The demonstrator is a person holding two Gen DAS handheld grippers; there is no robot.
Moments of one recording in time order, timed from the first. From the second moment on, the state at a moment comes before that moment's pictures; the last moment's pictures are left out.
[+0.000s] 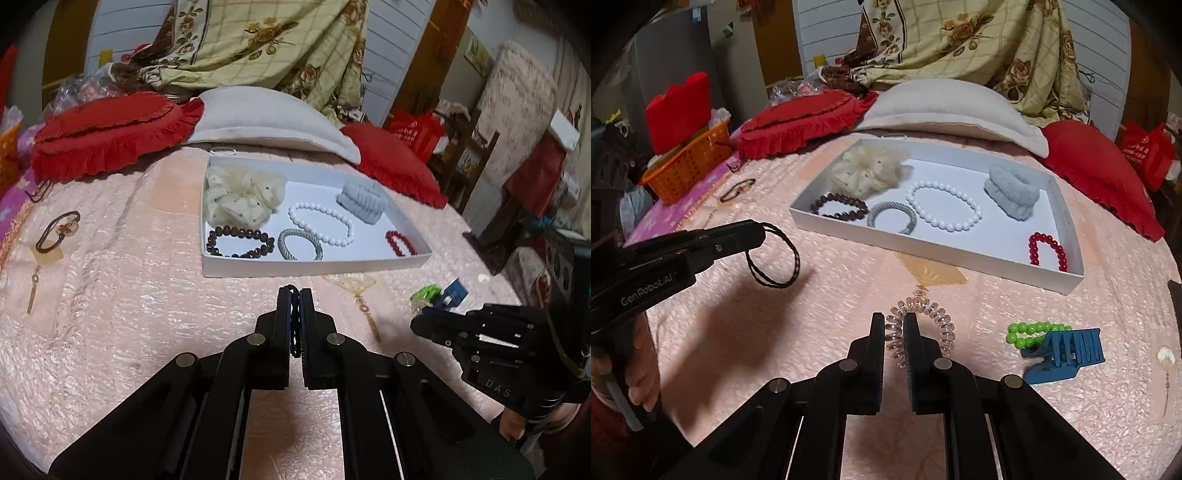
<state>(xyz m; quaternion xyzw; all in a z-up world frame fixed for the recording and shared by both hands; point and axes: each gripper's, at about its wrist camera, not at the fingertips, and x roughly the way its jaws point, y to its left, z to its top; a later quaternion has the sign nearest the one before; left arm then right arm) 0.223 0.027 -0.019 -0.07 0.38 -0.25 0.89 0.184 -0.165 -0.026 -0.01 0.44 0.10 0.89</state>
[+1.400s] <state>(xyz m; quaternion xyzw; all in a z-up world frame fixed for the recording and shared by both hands) 0.401 -0.114 0.008 0.04 0.44 -0.25 0.86 0.331 -0.272 -0.039 0.14 0.49 0.09 0.85</state>
